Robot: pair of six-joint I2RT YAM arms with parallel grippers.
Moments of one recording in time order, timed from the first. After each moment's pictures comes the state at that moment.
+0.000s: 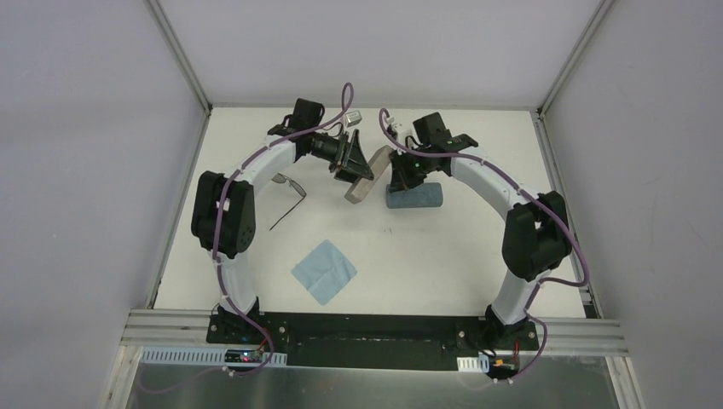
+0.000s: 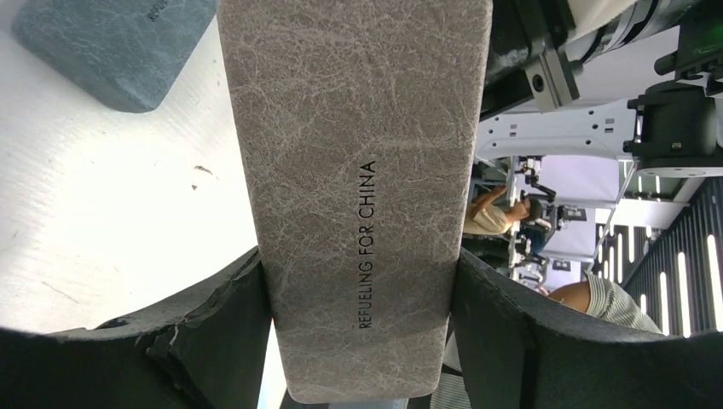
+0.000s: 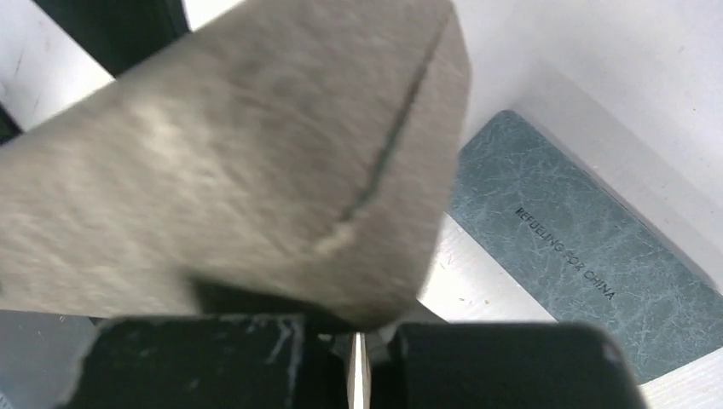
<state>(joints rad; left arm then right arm) -0.35 1.90 1.52 -0.45 1.27 -0.28 0.49 1.77 1.47 -0.68 -0.49 -0.06</state>
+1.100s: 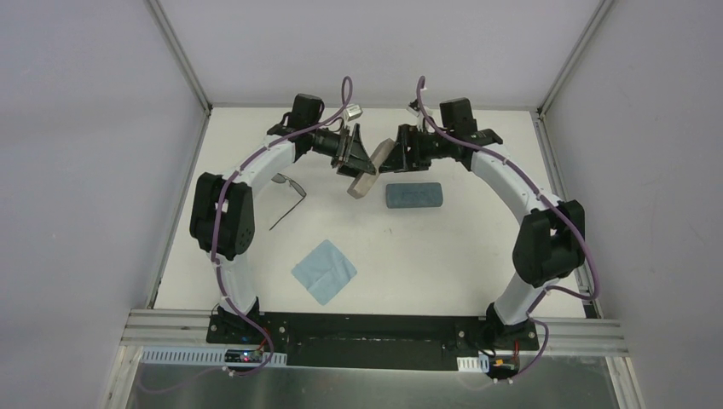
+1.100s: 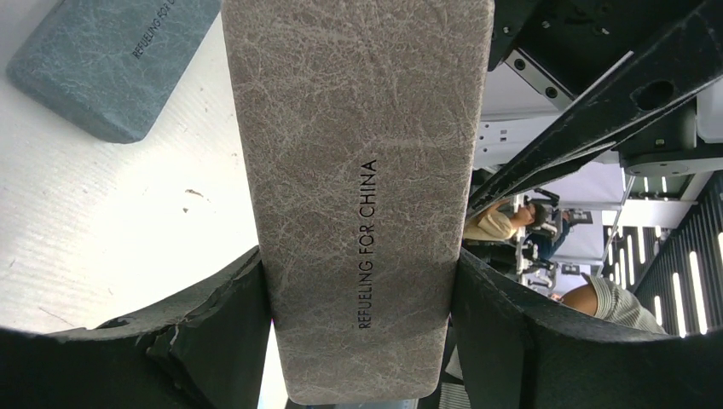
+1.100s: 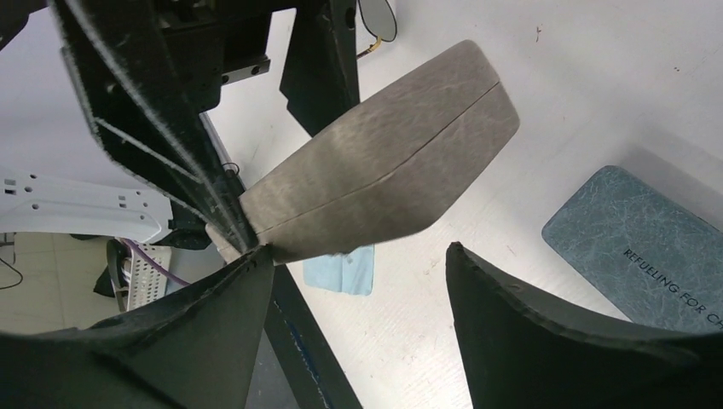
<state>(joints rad) -0.35 1.89 1.52 -0.36 1.25 -0.35 0.37 1.70 1.47 -0.52 -0.82 0.28</state>
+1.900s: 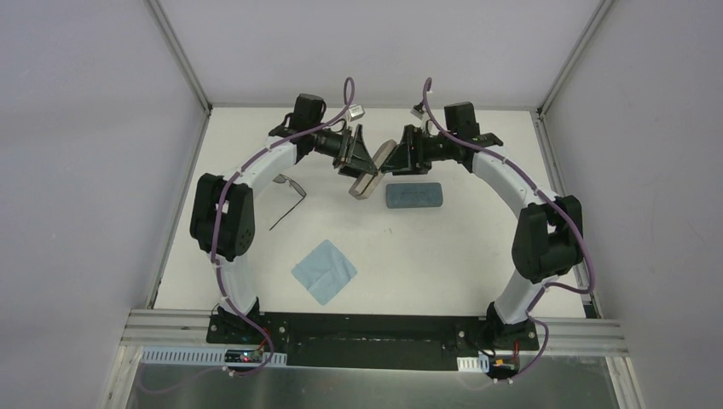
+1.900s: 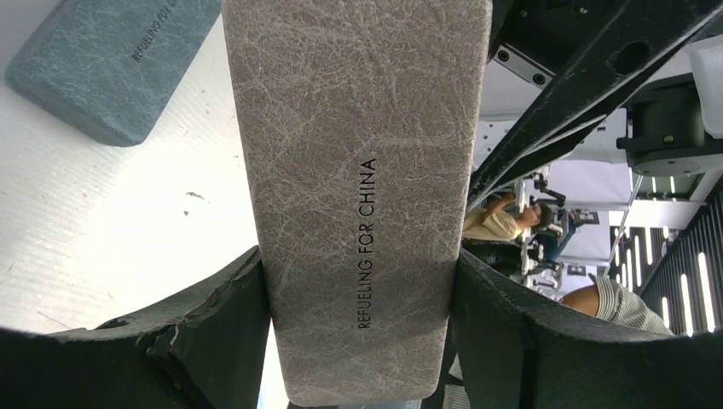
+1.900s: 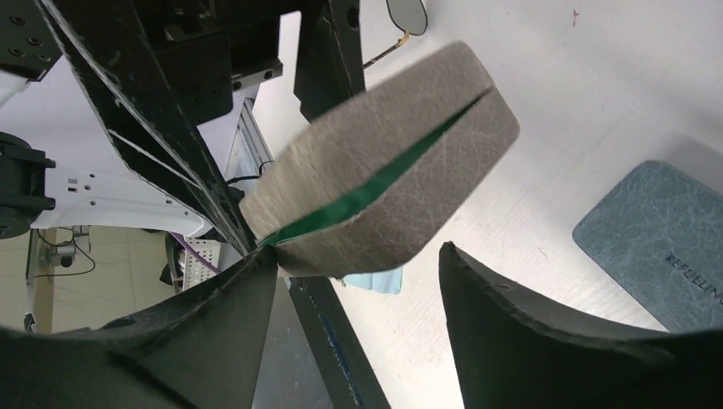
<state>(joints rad) -0.36 1.88 1.52 -0.32 1.27 -0.38 0.33 1.74 1.43 -0.44 -0.92 0.37</state>
